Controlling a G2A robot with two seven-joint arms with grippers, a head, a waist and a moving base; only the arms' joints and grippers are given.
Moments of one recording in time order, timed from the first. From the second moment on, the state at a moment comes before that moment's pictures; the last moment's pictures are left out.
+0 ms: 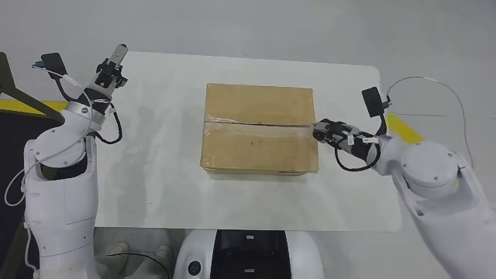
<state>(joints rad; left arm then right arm) 1.37 -1.18 -1.88 -1.76 0.12 -0.04 -0.54 -1.34 -0.96 1.35 -2.11 0.10 0.66 0.67</state>
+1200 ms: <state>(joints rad) 1.37 -1.18 -1.88 -1.76 0.12 -0.04 -0.54 -1.34 -0.96 1.36 -1.98 0.12 0.69 0.64</state>
